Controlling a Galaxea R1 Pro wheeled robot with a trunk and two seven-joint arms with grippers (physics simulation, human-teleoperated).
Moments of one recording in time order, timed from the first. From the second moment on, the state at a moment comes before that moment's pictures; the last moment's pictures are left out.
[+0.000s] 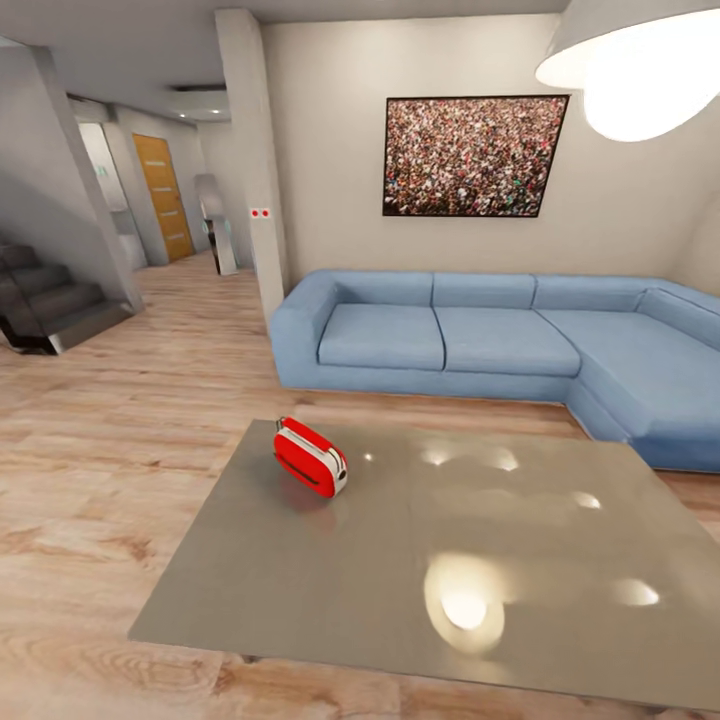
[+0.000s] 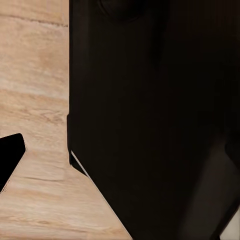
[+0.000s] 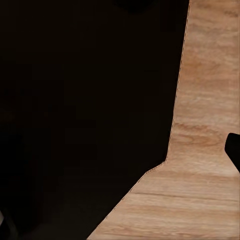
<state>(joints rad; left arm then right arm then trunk) 0.00 0.00 0.01 -0.04 0.09 -0.03 -0.01 0.00 0.00 0.01 -0.01 0.01 -0.05 0.00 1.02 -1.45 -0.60</state>
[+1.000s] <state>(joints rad) 0.00 0.00 0.02 -0.04 0.09 -0.03 -0.01 0.00 0.00 0.01 -0.01 0.01 -0.05 0.00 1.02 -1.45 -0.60</state>
